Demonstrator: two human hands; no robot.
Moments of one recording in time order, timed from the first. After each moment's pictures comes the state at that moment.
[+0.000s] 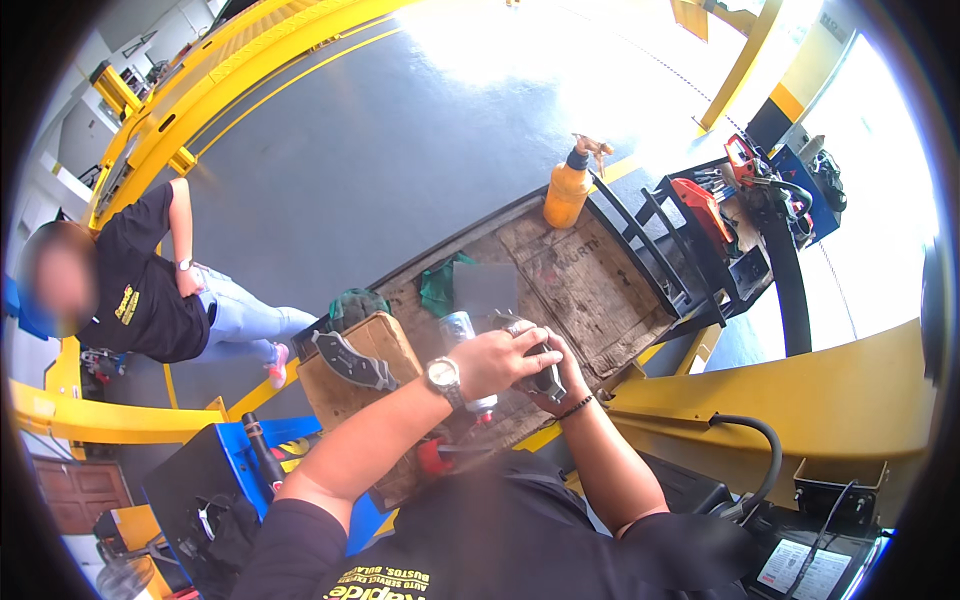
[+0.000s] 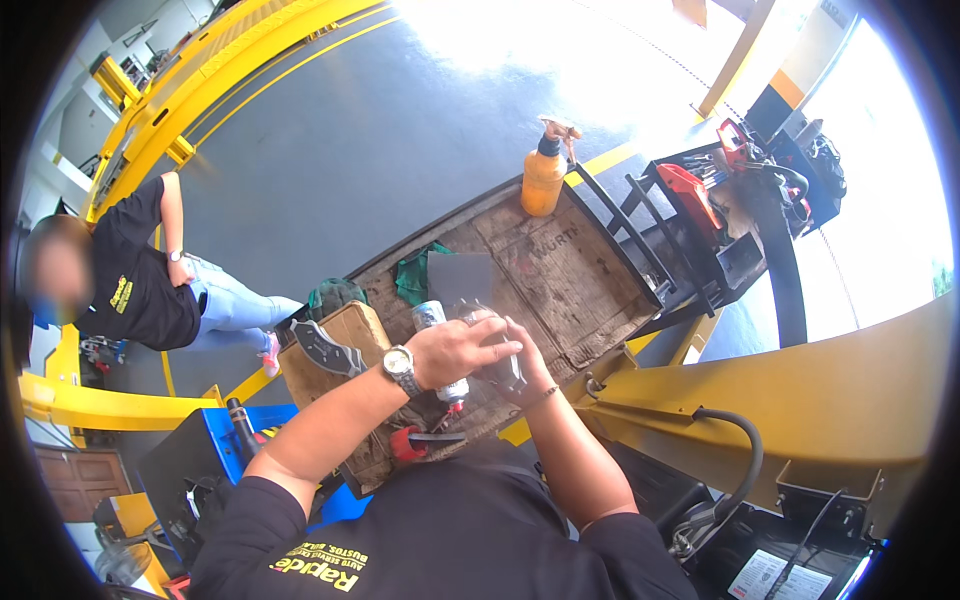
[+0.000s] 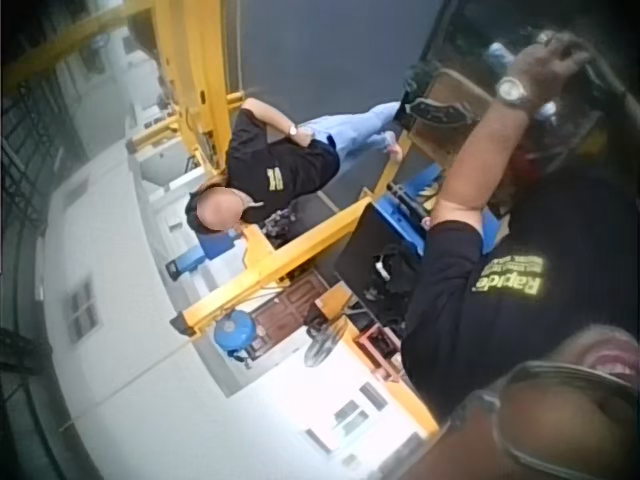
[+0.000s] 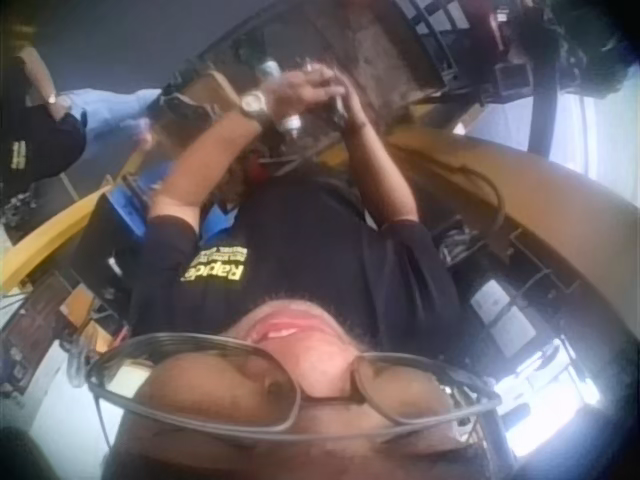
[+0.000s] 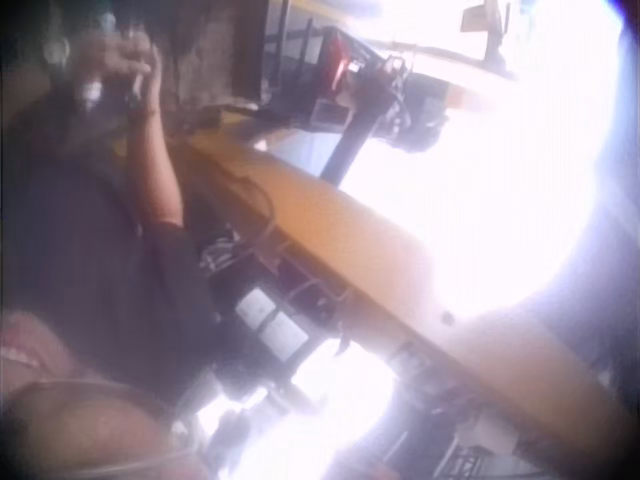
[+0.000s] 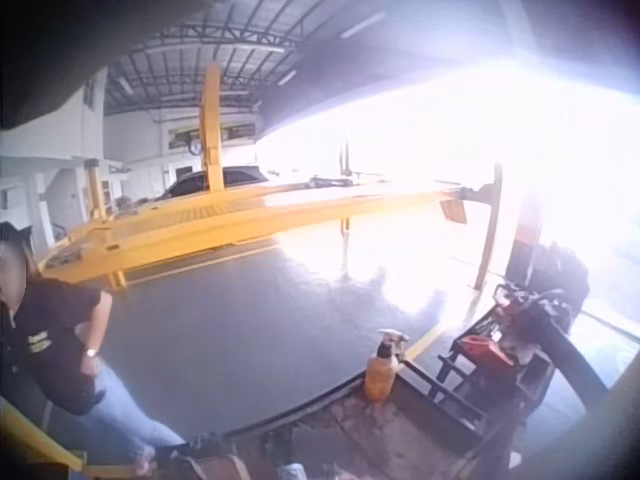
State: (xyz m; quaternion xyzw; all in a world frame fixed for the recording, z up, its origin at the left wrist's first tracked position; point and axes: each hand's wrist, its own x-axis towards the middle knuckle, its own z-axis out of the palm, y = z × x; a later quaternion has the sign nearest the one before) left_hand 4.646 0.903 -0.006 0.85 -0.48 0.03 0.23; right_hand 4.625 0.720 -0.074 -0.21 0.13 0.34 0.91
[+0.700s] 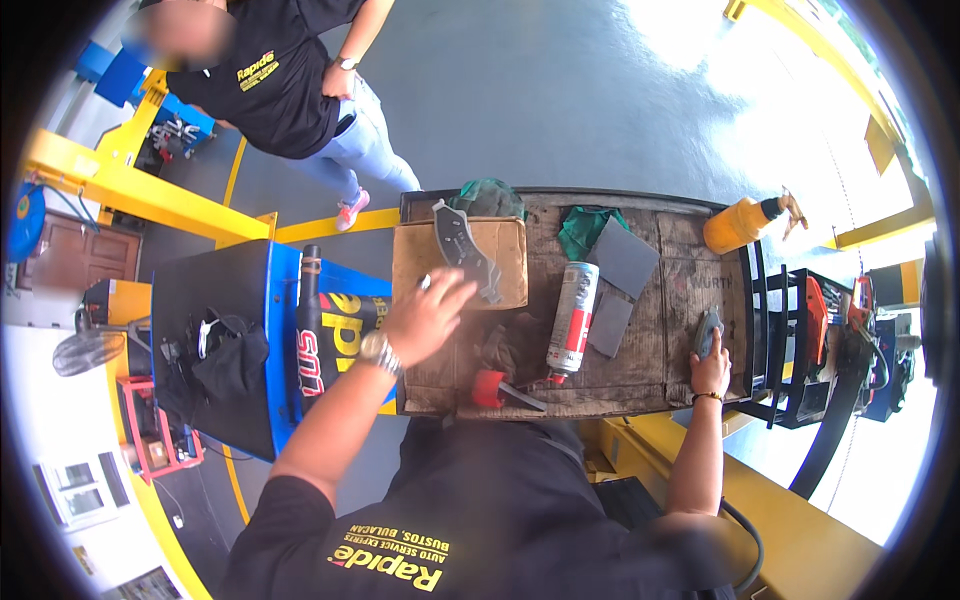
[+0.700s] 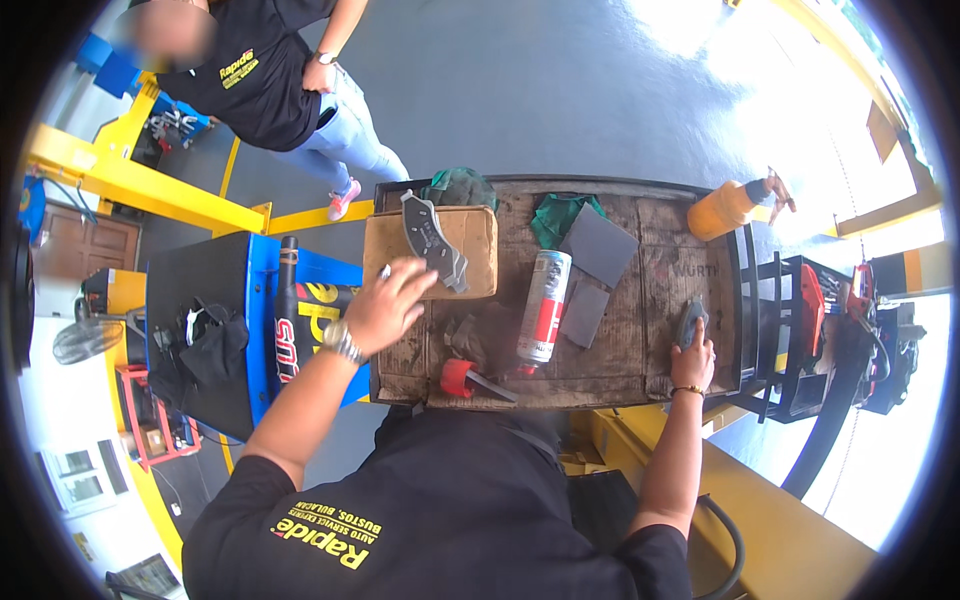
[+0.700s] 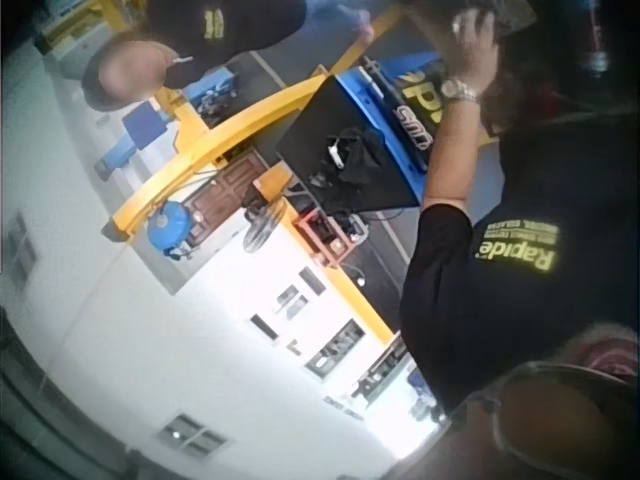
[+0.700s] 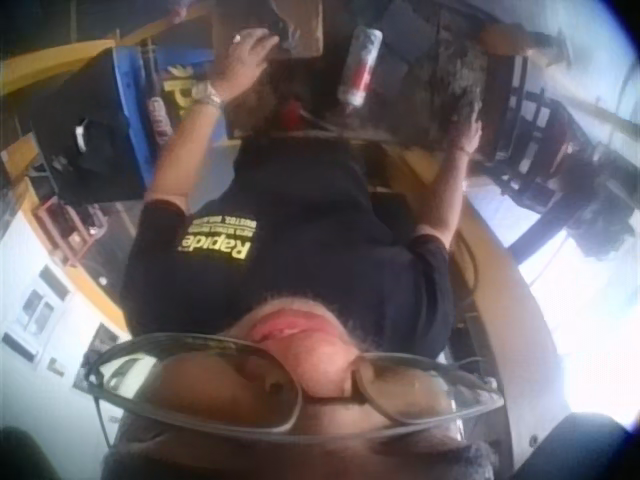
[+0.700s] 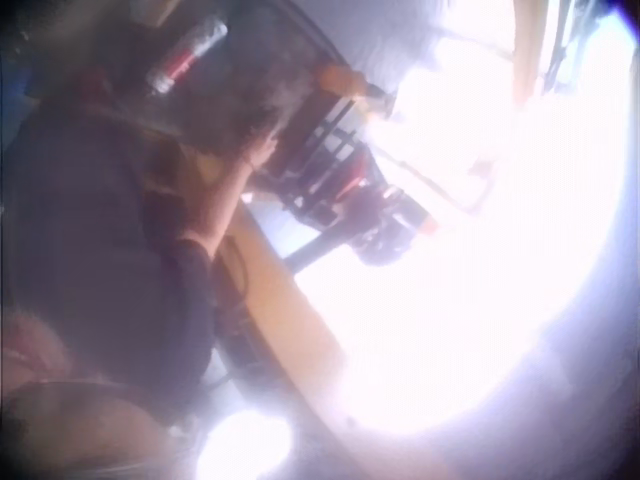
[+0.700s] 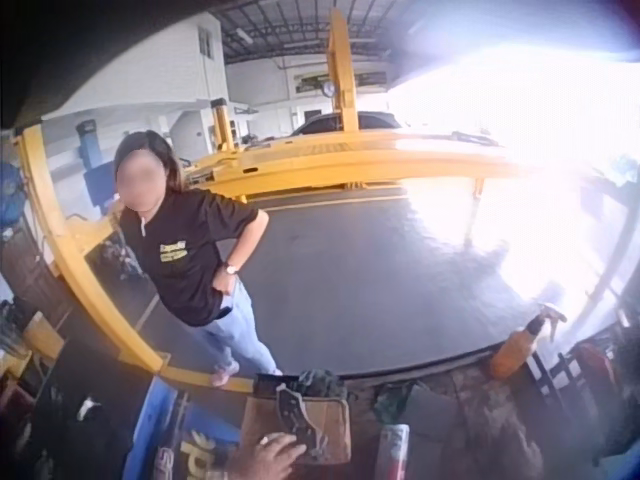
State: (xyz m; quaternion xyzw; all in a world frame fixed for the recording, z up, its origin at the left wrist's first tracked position) left_hand 4.475 1.083 -0.048 0.99 -0.01 0.06 0.13; right_hand 4.721 0.597 -0.145 -1.00 -0.02 0.08 -0.02
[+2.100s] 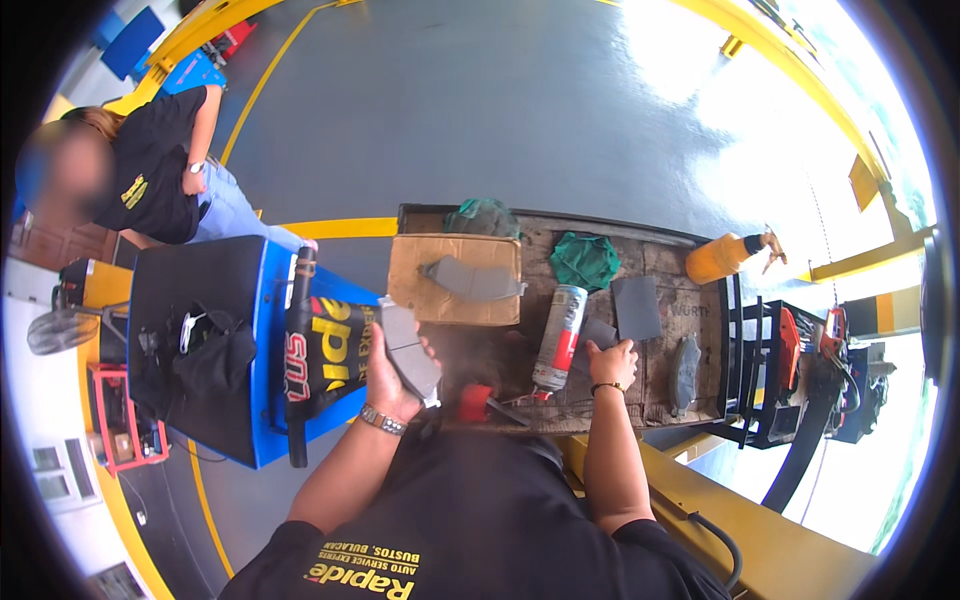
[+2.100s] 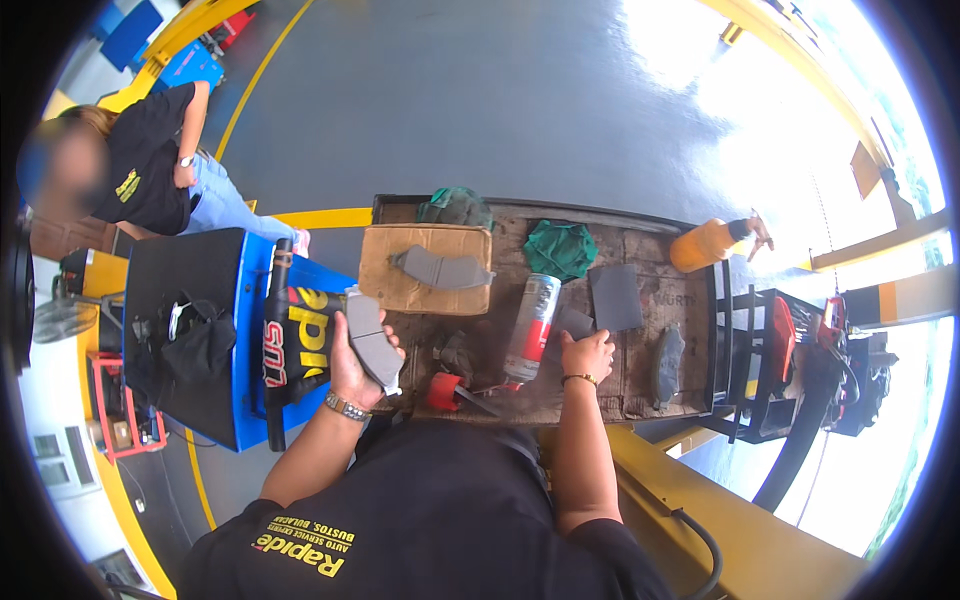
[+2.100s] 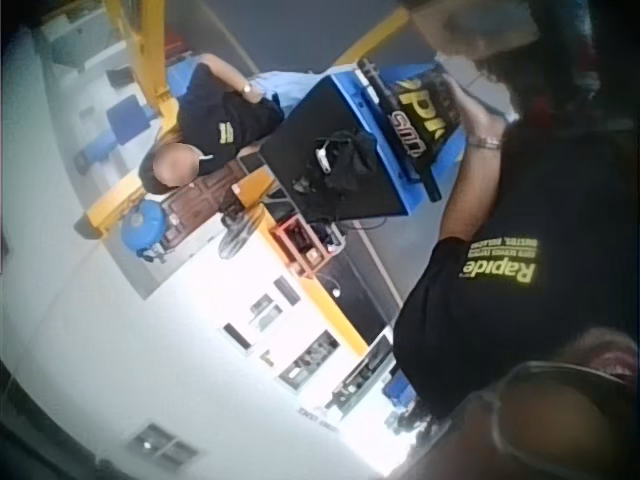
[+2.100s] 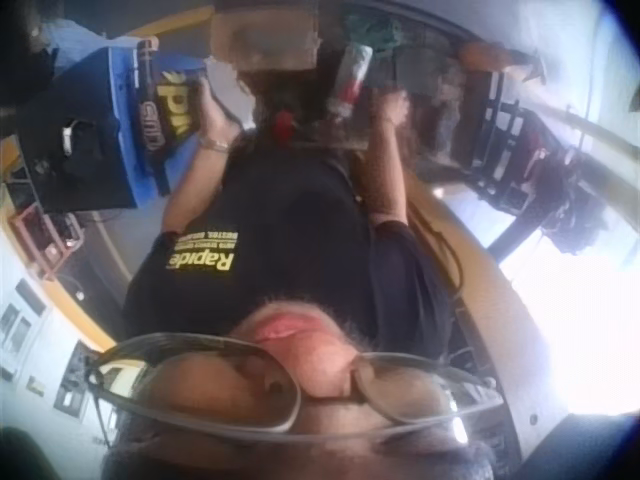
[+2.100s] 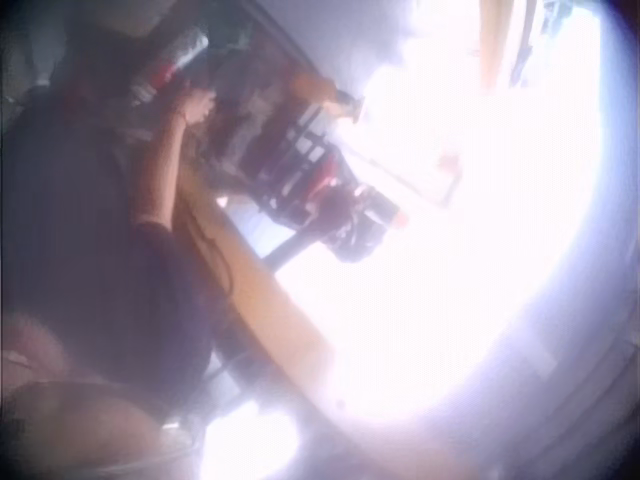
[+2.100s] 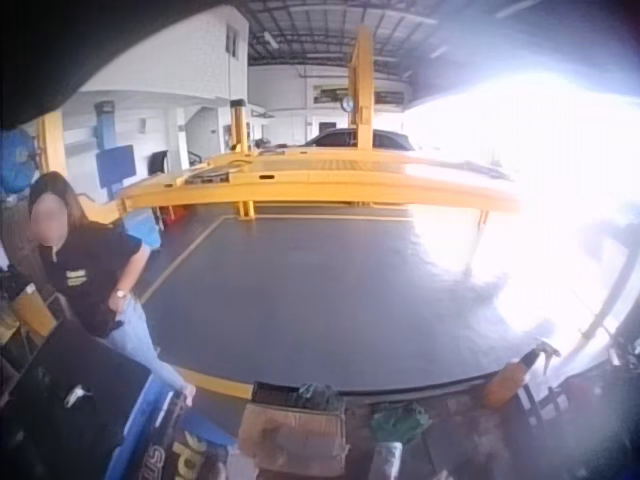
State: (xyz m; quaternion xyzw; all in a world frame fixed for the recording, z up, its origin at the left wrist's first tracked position) left_hand 4.421 1.042 -0.070 0.14 0.36 0.20 0.90; right_hand 4.658 0.785 -0.148 -0.98 0.09 0.14 0.08
